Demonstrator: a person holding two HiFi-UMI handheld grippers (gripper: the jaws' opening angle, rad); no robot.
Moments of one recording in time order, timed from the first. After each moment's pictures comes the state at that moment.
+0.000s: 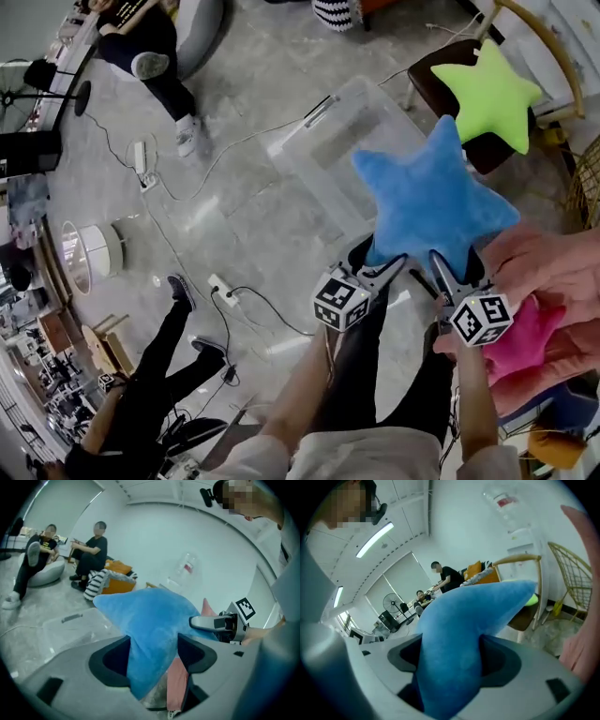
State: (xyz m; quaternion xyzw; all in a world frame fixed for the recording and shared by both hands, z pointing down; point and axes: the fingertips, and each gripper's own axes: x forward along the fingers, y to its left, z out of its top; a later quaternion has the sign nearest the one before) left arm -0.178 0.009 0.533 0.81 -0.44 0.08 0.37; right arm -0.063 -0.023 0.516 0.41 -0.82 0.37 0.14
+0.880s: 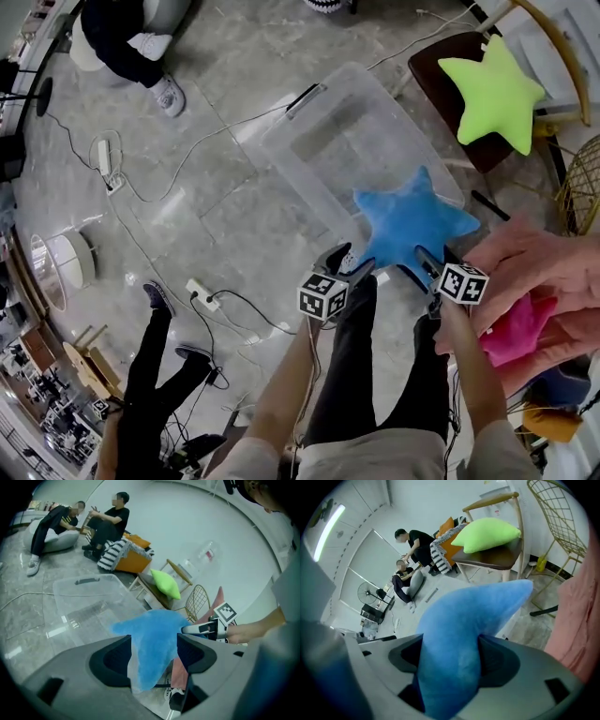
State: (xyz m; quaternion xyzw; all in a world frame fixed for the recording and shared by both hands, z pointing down) left arm -0.238 0.060 0.680 0.76 -0.41 0.13 0.49; right arm -0.058 0.021 0.719 0.42 -0.68 0.53 0.28
